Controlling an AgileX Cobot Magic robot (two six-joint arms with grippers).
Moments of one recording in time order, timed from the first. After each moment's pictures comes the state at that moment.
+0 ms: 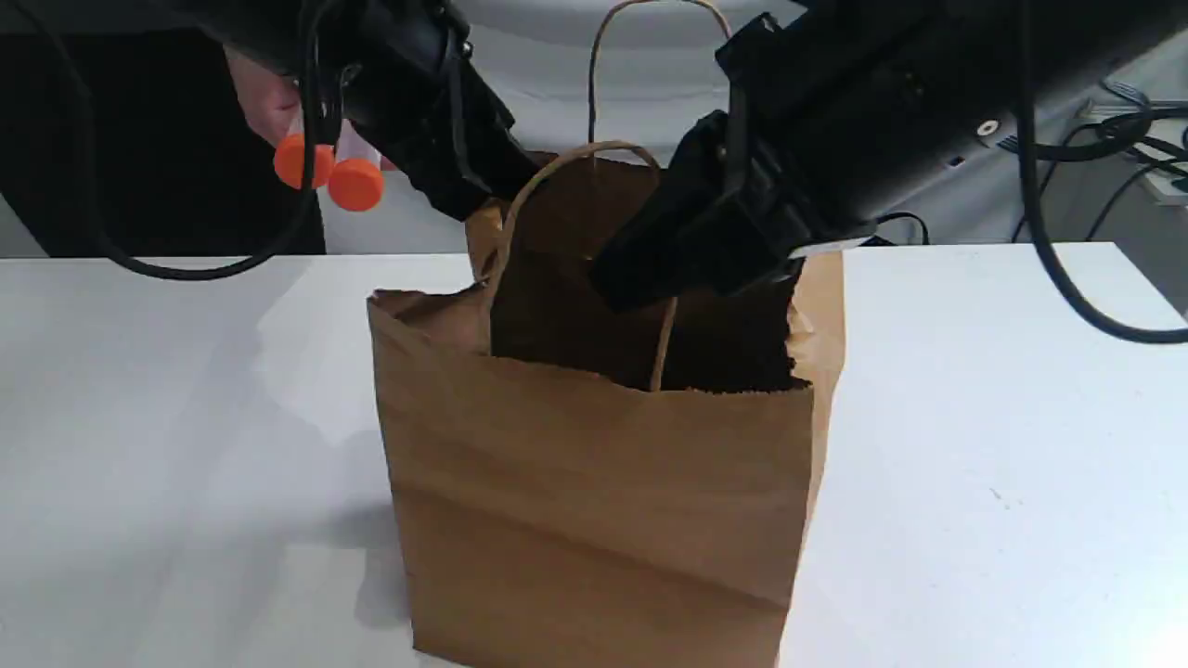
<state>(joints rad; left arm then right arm) -0.35 1.89 -1.77 -0.51 0.92 1.07 0.44 1.51 -1.45 0.68 1.14 -0.78</state>
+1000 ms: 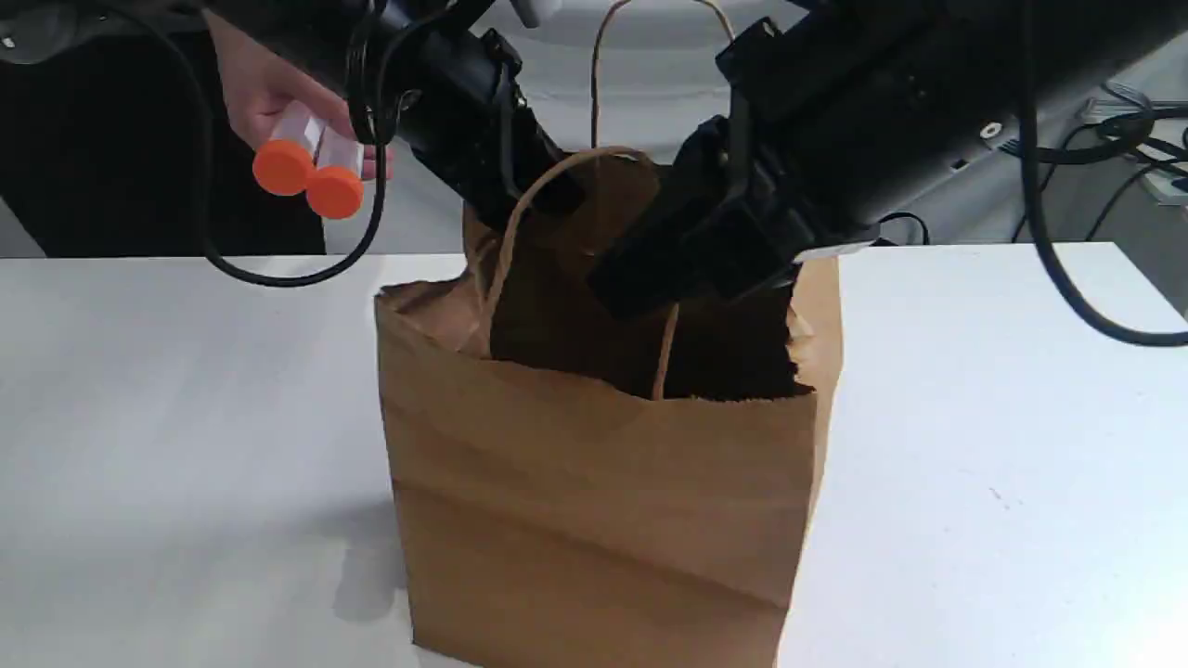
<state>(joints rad) -0.35 2.04 -1.92 -0.58 1.01 1.11 0.44 1.51 -1.45 0.68 1.15 -0.78</state>
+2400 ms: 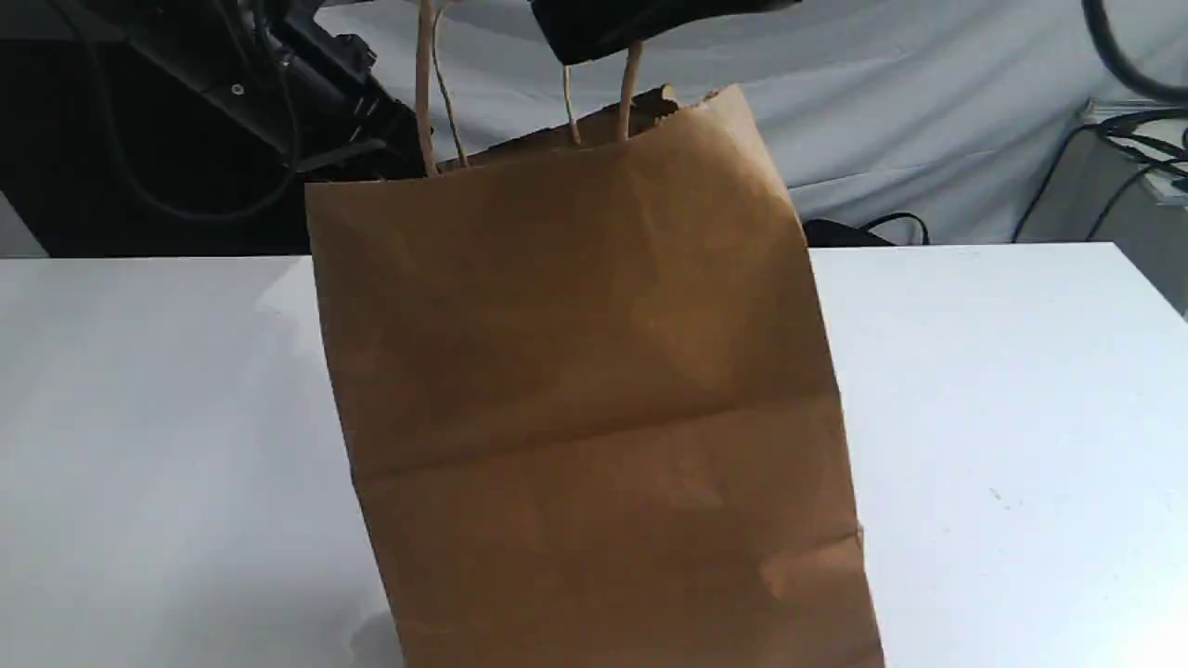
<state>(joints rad) -0.18 2.04 -1.92 -0.62 1.22 0.65 0.44 1.54 -1.74 0.72 1.22 -0.65</state>
